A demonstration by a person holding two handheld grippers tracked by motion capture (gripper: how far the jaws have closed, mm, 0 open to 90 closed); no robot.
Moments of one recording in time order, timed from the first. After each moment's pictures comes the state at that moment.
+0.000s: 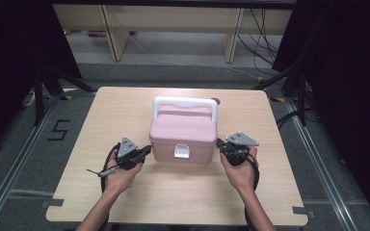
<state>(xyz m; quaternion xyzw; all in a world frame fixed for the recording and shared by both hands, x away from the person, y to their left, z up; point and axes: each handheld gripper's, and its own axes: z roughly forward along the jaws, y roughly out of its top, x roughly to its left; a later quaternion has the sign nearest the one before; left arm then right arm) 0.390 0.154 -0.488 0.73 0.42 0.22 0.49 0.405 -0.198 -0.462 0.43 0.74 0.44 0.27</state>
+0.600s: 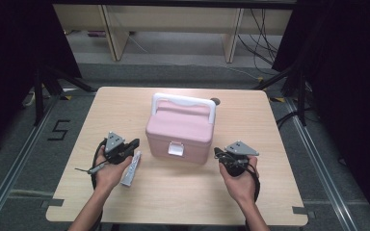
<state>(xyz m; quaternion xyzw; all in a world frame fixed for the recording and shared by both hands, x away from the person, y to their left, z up) 0.404 0.184 -0.479 0.69 0.47 0.25 0.49 0.371 -0.190 -0.461 0.45 0.75 0.44 0.24</state>
